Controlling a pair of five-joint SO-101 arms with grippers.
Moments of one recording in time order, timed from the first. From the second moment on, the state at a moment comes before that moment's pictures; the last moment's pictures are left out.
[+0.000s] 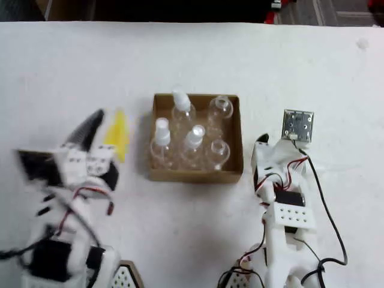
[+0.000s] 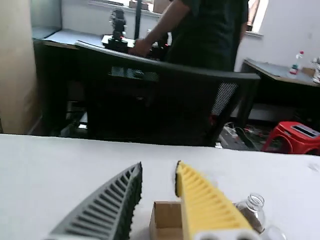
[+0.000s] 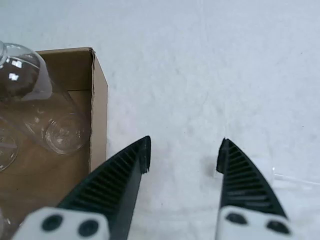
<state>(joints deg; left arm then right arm) 3.6 -90.0 61.6 43.5 11.4 4.0 -46.0 76.4 11.3 1.7</state>
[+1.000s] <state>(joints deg) -11.3 -78.2 86.8 25.5 10.0 -1.1 -46.0 41.7 59.0 1.7</state>
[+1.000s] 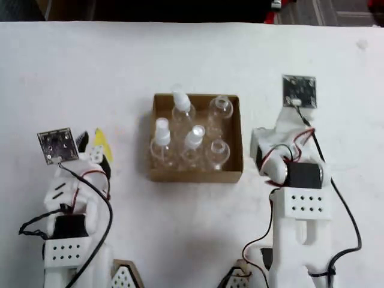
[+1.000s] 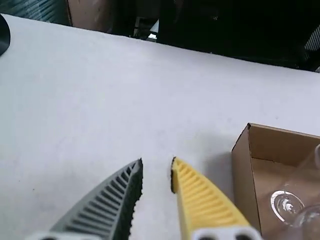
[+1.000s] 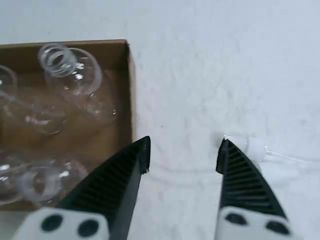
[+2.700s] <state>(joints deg) -6.5 -78.2 93.2 16.7 7.1 -32.0 -40.3 30.5 64.1 2.7</state>
